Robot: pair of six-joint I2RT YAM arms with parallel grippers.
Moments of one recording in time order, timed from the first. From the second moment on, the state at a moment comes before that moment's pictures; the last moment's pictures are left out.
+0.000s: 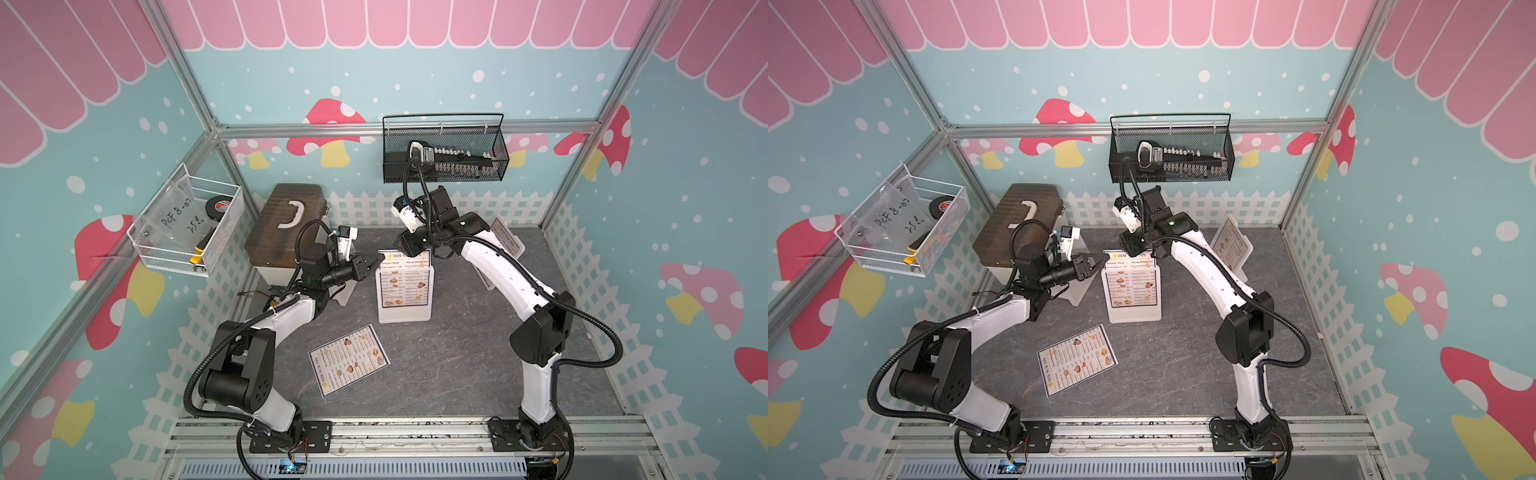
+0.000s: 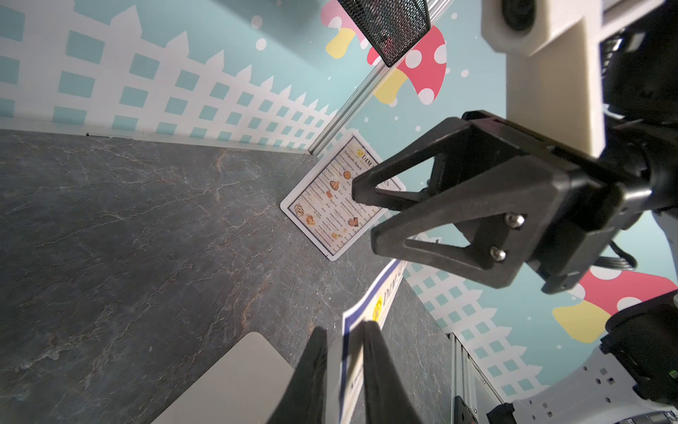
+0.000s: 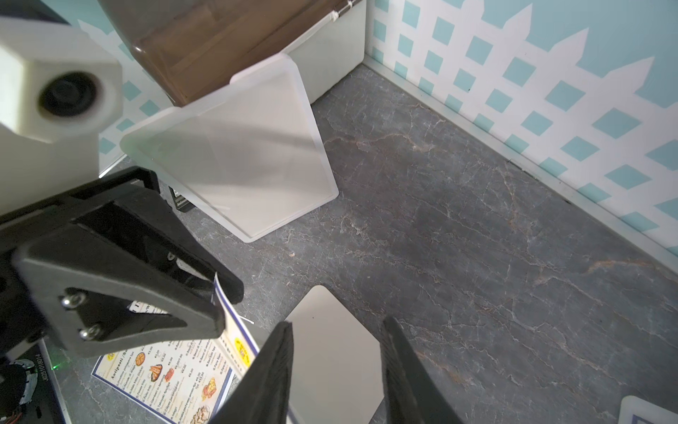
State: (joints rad) left arm -0.21 1.57 0.89 0.55 0.84 -0.65; right arm 0.58 2.00 2.10 -0.87 -0.24 -0.08
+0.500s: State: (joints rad) left arm -0.22 1.55 0.86 0.57 0.83 -0.65; right arm 0.58 1.99 2.01 -0.85 -0.24 -0.08
